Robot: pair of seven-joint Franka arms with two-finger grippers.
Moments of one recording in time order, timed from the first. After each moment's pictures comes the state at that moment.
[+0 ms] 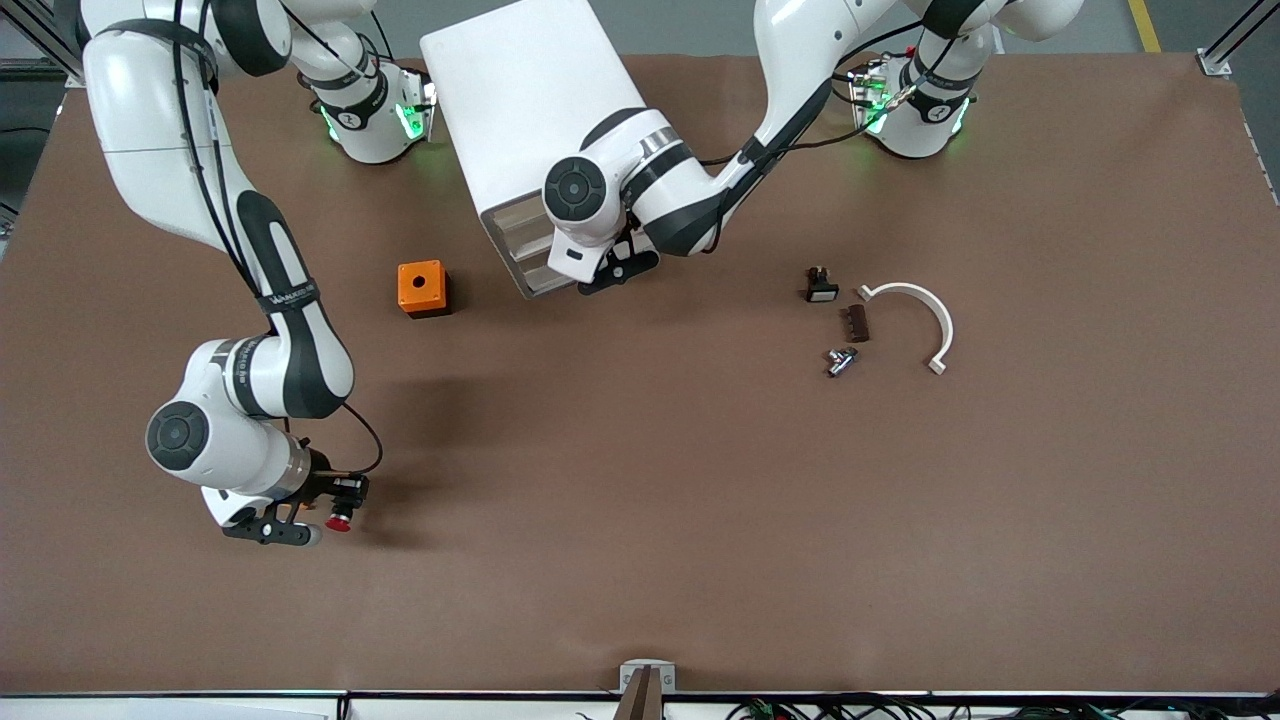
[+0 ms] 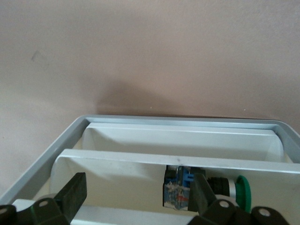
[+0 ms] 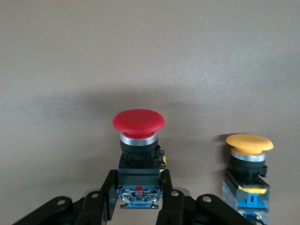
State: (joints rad) left arm -0.77 0.71 -0.30 -1.41 -0.13 1.86 -1.35; right arm 0.11 0.76 -0.05 -1.53 0.12 2.32 0.13
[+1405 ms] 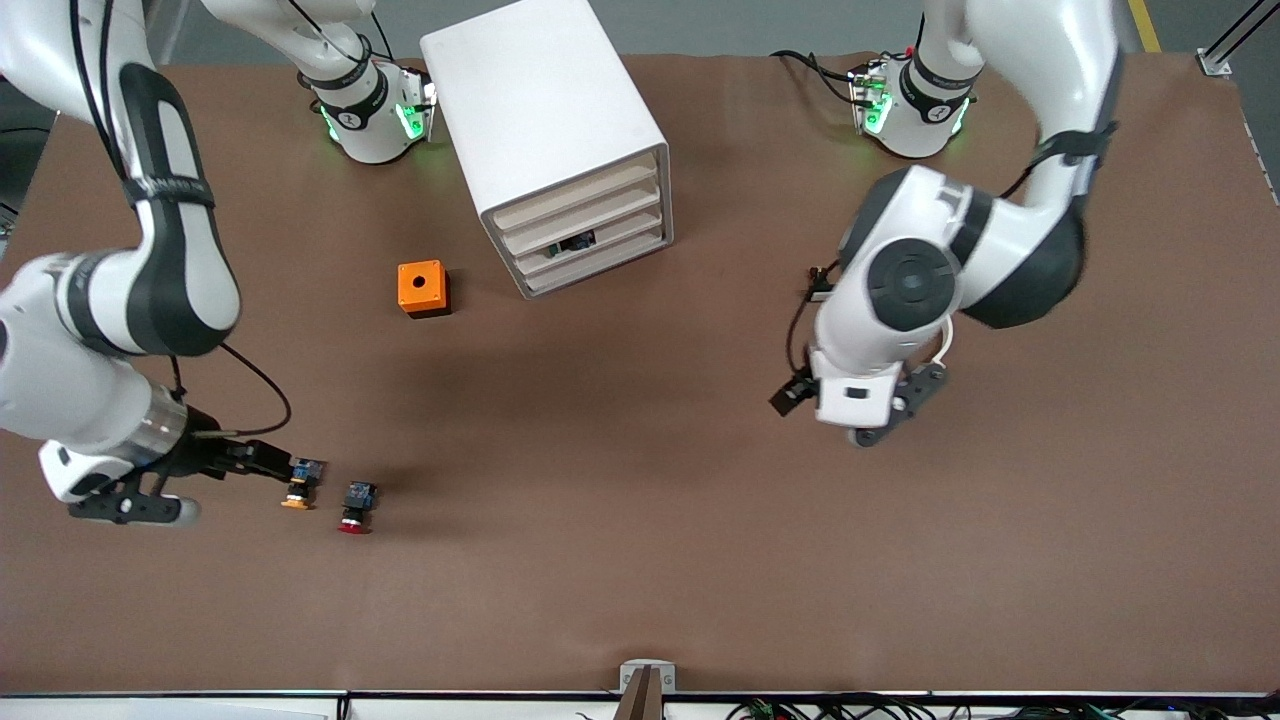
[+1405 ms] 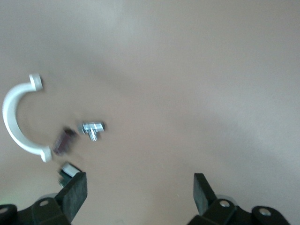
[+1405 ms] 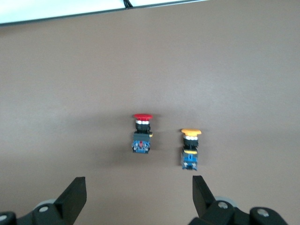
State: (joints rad) left arm -0.35 0.46 -0.11 -1.37 0.03 1.77 -1.06; right arm 0.05 0.41 -0.05 -1.55 0.12 2.08 0.04
